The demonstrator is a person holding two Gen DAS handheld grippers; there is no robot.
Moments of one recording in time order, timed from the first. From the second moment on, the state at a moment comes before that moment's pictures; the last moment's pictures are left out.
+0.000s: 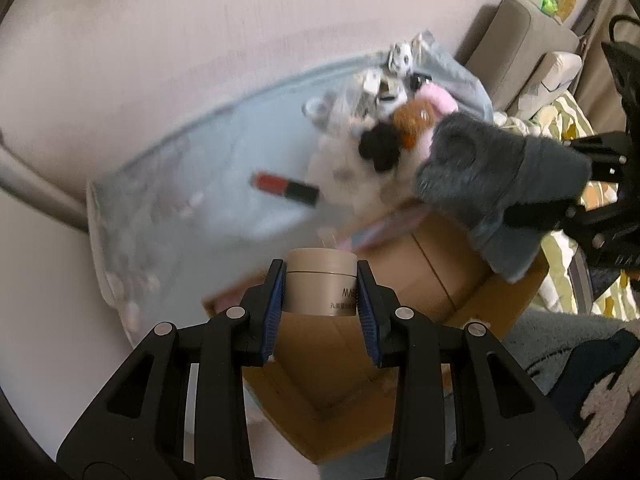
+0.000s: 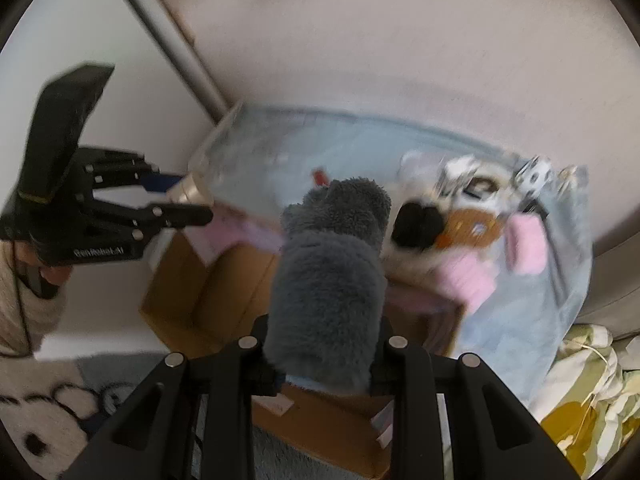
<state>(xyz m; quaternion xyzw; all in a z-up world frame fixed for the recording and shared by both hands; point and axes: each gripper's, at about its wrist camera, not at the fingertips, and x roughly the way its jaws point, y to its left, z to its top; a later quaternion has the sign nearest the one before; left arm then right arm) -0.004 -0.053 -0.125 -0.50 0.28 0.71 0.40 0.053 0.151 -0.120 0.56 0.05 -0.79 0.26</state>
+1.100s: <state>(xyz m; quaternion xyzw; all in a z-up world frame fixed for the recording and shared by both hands) 0.015 -0.083 -0.200 -0.54 0.25 0.70 0.39 0.079 0.137 -0.188 0.61 0.07 -0.73 0.30</state>
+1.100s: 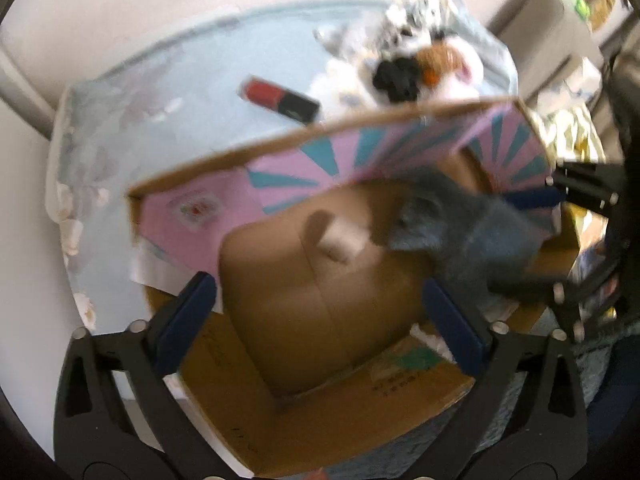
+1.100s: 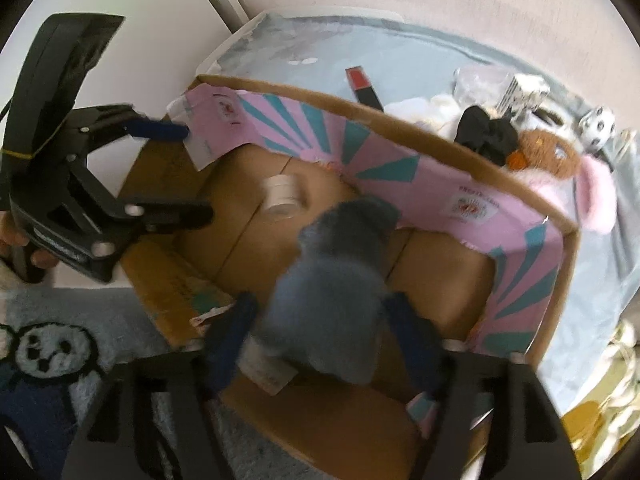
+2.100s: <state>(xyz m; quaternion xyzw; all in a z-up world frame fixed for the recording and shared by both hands) 0.007 -0.071 -0.150 -0.45 0.29 0.71 0.45 0.088 0.189 -0.120 0.55 0.02 -0.80 0.24</state>
